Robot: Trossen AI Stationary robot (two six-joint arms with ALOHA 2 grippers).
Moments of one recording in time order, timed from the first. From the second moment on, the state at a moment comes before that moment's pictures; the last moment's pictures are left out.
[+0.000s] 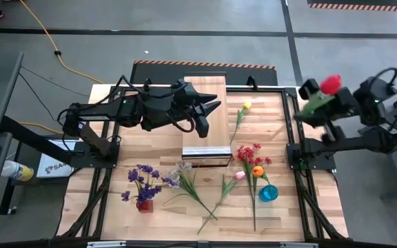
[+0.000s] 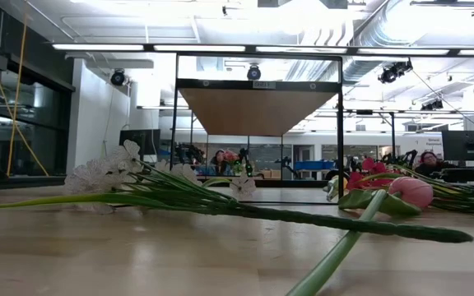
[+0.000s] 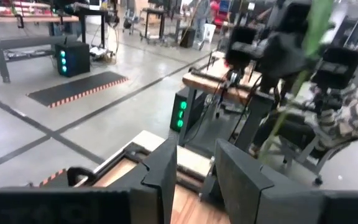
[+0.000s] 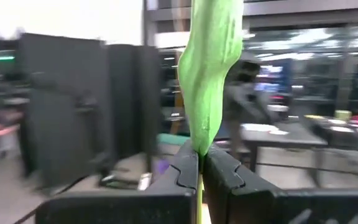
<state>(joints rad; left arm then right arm) -0.13 1.64 2.01 -0.49 -0.54 -0.24 -0.12 0.66 1.23 -0.39 -0.40 0.08</state>
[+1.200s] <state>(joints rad) -0.13 1.63 2.01 -0.60 -0.54 -0.32 -0.10 0.48 1.23 -1.17 -0.39 0.11</state>
